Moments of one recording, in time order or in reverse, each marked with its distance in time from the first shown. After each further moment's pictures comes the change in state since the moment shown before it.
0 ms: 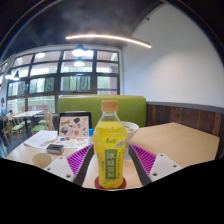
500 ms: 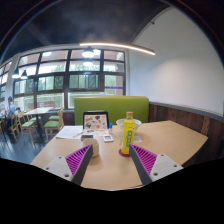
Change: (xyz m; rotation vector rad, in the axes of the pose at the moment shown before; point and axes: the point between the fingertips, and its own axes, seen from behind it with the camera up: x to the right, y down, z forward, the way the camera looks) arm -0.079 -0.032 -0.260 -0.053 -0.048 -0.019
